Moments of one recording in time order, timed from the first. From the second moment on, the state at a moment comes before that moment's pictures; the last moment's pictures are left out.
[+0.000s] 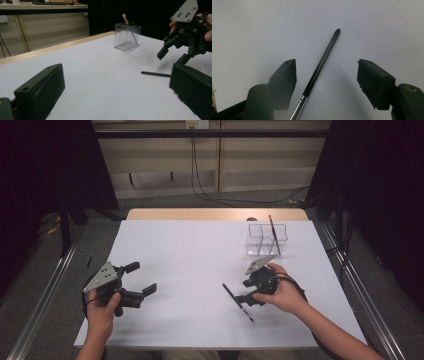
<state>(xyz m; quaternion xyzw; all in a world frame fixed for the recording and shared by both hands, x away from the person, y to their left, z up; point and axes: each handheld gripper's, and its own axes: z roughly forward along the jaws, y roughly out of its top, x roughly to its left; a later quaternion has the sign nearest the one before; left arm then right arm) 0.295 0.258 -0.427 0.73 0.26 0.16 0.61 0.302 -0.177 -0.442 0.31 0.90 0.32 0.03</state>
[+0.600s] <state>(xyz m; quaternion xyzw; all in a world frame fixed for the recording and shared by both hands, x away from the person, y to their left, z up) 0.296 0.259 -0.428 0.74 0.26 0.16 0.60 0.297 -0.168 -0.455 0.30 0.92 0.26 0.01</state>
